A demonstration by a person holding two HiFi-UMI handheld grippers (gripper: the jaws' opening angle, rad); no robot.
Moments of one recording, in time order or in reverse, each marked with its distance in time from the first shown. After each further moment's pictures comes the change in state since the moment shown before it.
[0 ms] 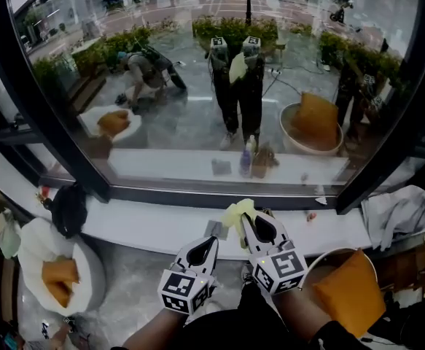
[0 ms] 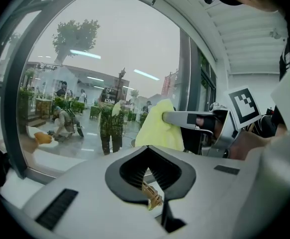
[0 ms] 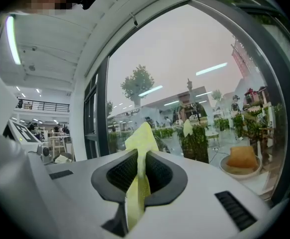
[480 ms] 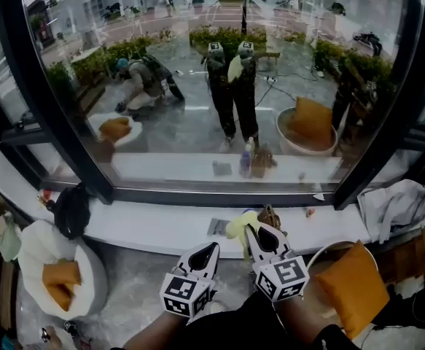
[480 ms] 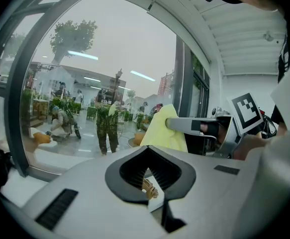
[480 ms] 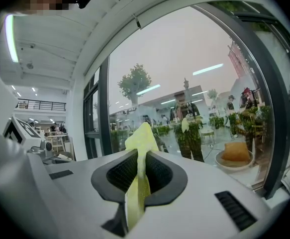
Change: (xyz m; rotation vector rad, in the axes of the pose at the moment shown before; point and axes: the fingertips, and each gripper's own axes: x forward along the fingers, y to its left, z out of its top) left arm -0.075 -0.012 -0.022 0.022 -0.002 -0.050; right arm -0.055 0.064 -0.023 0.012 0.024 -0.045
